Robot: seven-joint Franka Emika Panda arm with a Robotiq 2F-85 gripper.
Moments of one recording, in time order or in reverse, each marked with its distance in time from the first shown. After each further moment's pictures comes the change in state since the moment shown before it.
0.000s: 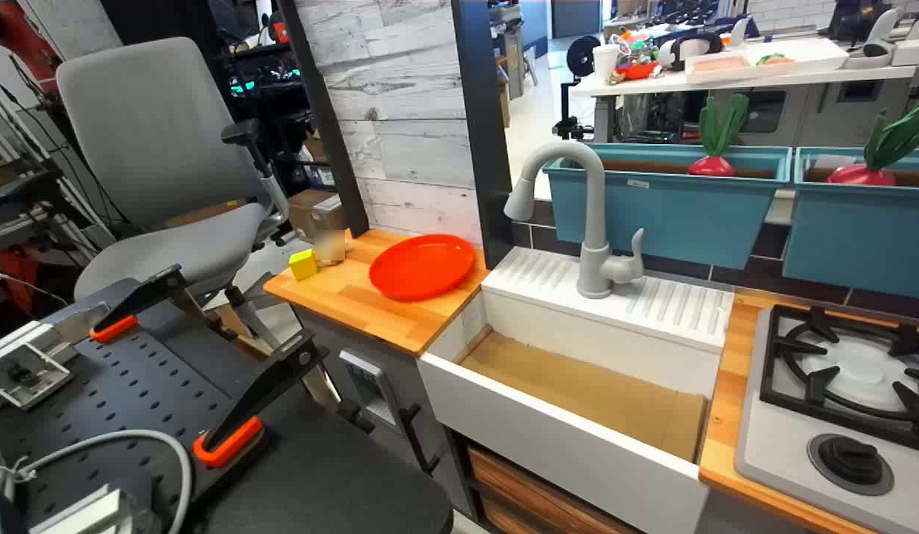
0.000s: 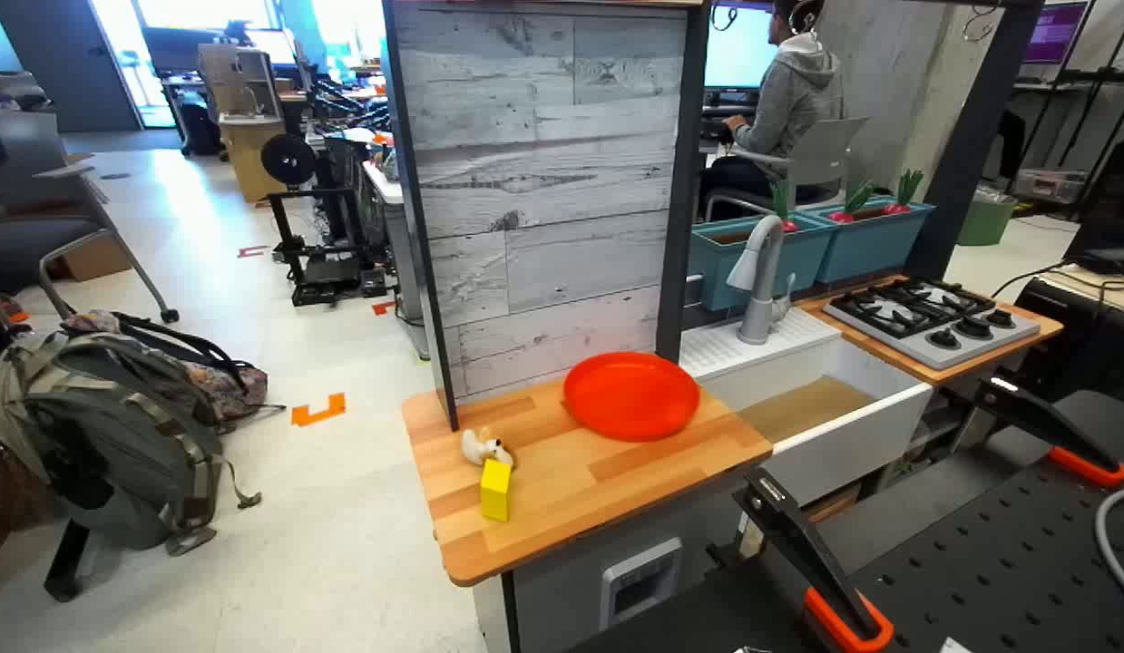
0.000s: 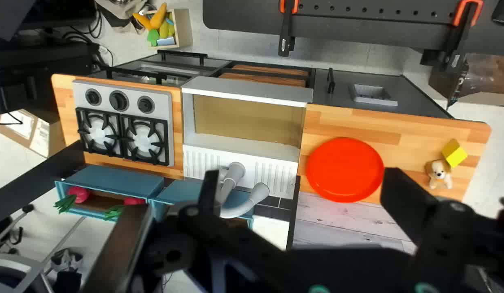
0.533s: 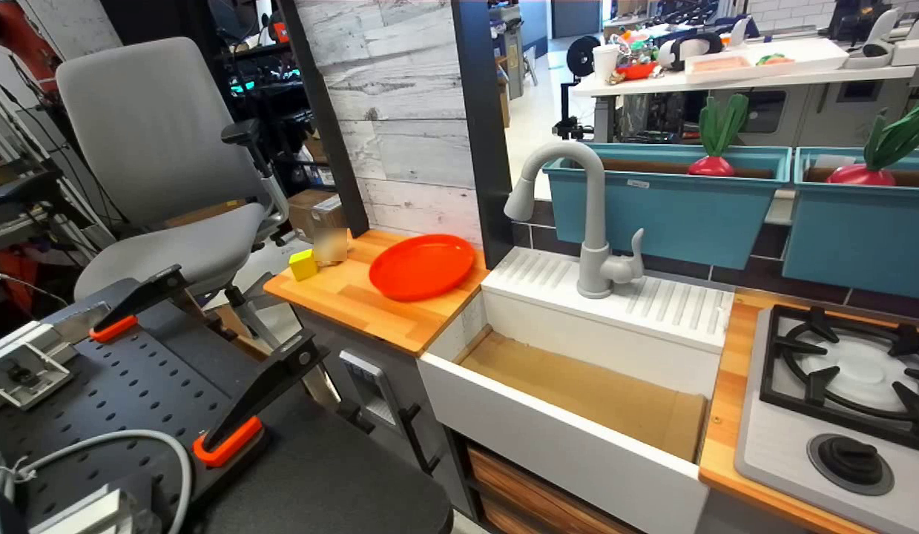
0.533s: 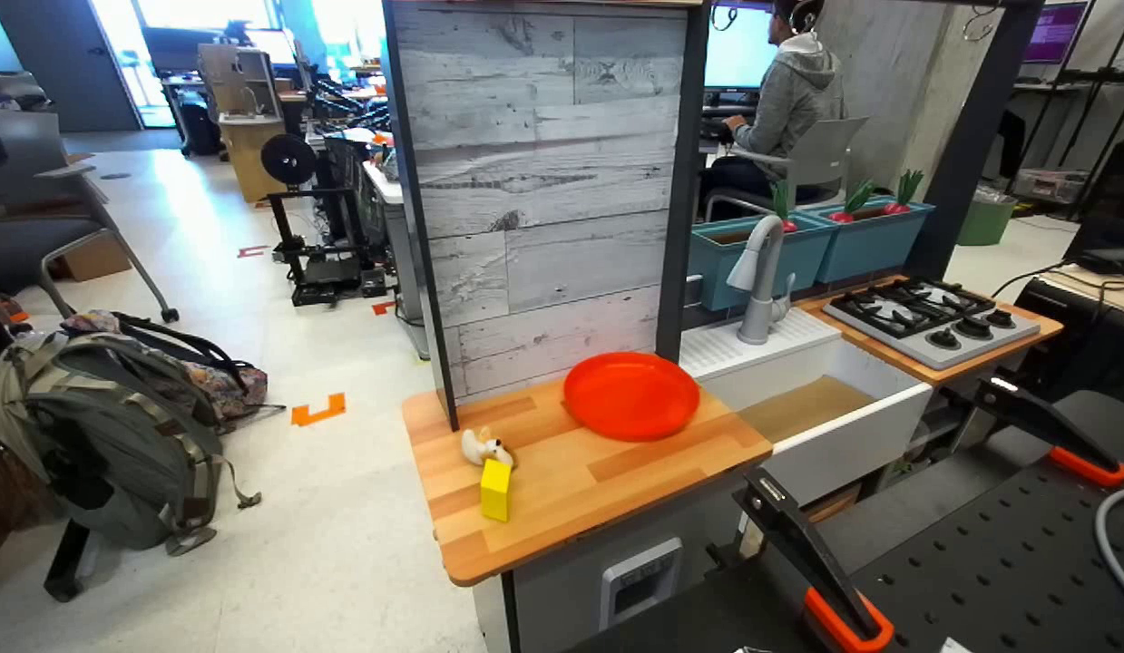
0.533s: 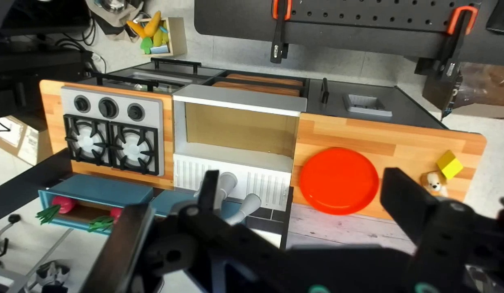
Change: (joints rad) arm 0.019 0.055 0.001 -0.003 0.000 0.012 0.015
